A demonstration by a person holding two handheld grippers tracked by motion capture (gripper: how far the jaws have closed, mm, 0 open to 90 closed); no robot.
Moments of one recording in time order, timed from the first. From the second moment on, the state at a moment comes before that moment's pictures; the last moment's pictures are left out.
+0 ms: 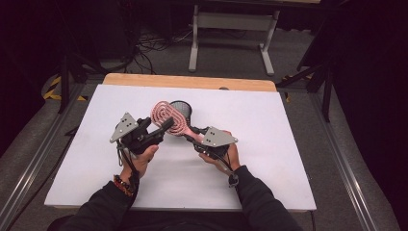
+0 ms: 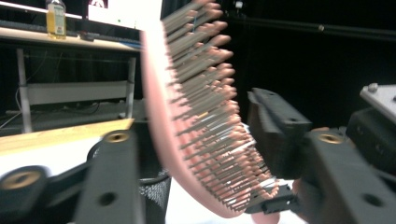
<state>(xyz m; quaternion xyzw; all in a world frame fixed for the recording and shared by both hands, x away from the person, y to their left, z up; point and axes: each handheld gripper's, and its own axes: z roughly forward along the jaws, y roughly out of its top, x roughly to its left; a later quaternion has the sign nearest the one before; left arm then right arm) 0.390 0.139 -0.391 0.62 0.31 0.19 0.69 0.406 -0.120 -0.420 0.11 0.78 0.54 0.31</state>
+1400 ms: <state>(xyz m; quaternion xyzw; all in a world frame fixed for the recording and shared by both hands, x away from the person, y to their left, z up) 0.392 0.145 -0.369 0.62 0.28 0.19 0.70 0.370 -0.135 -0.409 0.13 0.75 0.57 0.30</state>
